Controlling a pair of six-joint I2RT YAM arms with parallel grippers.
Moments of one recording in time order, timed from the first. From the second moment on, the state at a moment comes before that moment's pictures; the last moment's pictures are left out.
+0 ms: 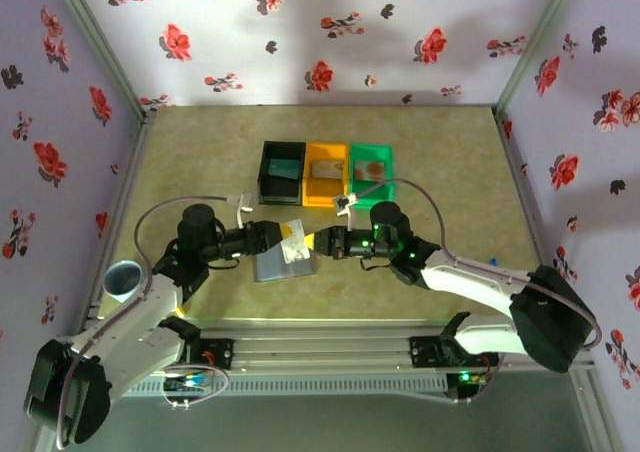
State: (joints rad) left arm -0.49 0.90 0.43 0.22 0.76 -0.93; right arm 0.81 1.25 0.57 0.42 -0.61 0.91
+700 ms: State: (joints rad) left arm -0.50 0.87 0.43 0.25 0.71 -0.97; right arm 0.80 1.15 0.57 0.33 -0.49 0.88
